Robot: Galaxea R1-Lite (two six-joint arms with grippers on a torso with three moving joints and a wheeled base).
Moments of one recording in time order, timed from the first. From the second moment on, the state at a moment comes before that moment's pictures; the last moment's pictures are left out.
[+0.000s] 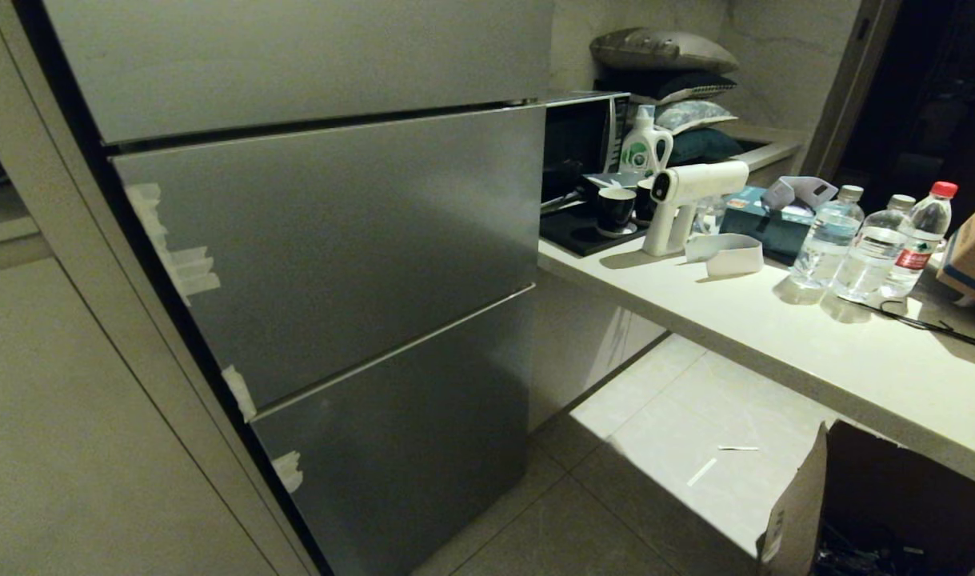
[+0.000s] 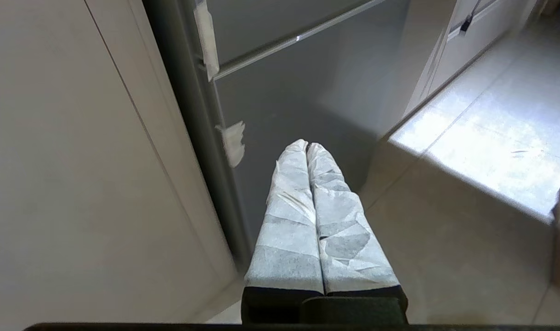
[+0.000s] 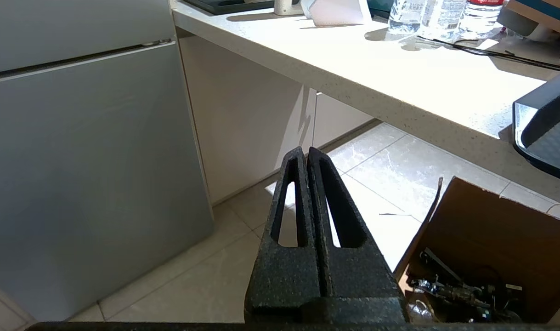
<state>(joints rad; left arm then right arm) -0.01 0.00 -0.06 0.09 -0.01 0.05 -0.01 0.00 0.00 -0.08 -0.01 0.01</state>
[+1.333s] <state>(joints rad) 0.27 1.37 -0.94 -0.23 -0.14 -0.28 -0.01 0.00 0.00 -0.09 -0.01 0.01</state>
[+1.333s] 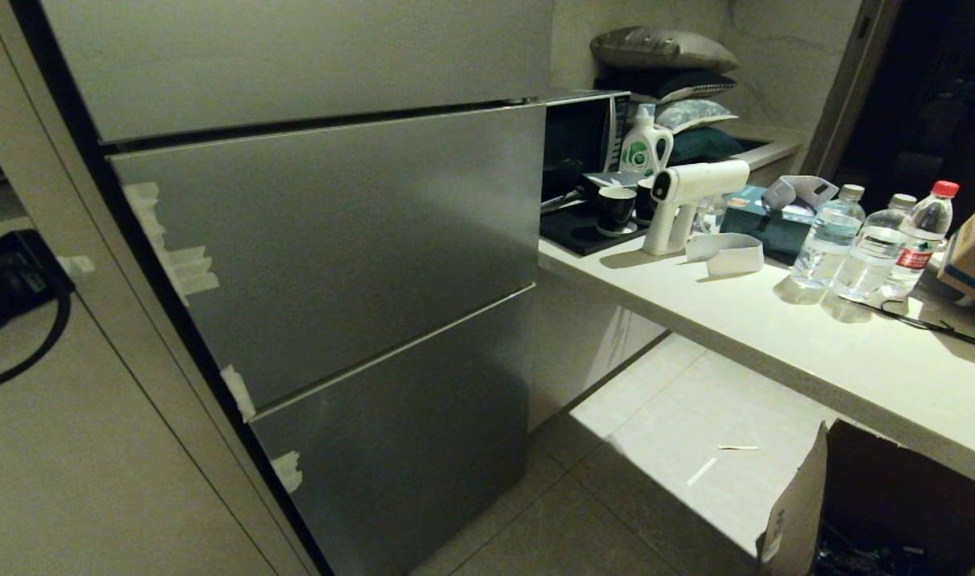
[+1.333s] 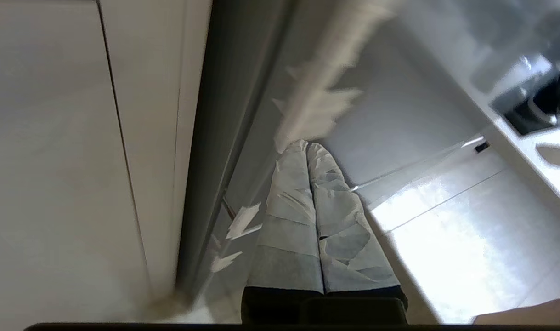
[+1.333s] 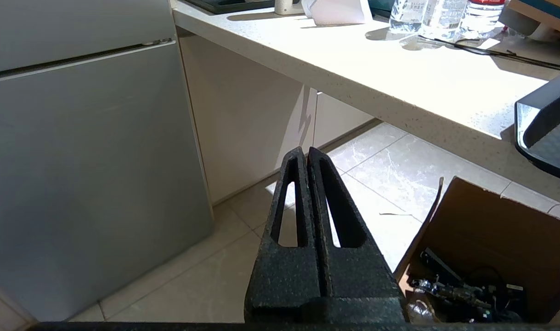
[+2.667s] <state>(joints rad) 0.25 1.64 -1.10 -0.41 -0.18 -0.64 -0.01 0.00 0.00 -0.08 -0.01 0.01</state>
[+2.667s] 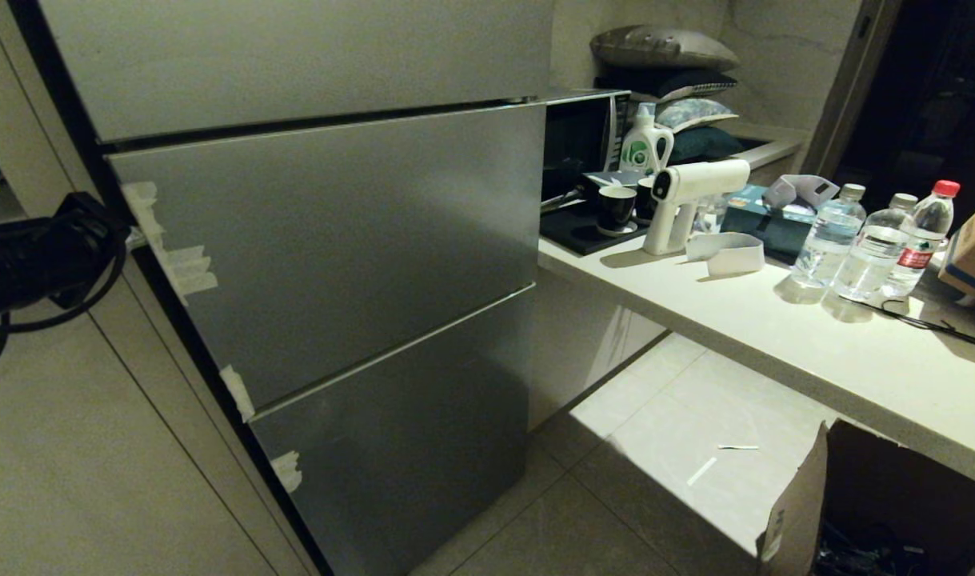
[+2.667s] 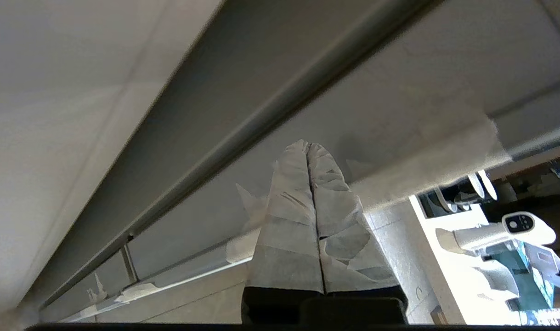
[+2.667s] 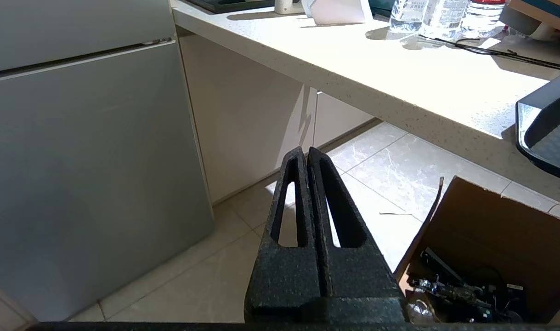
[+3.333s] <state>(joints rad) 0.22 1.65 -1.06 -0.41 -0.29 -0.73 -0.01 0.00 0.00 -0.08 -0.01 0.01</state>
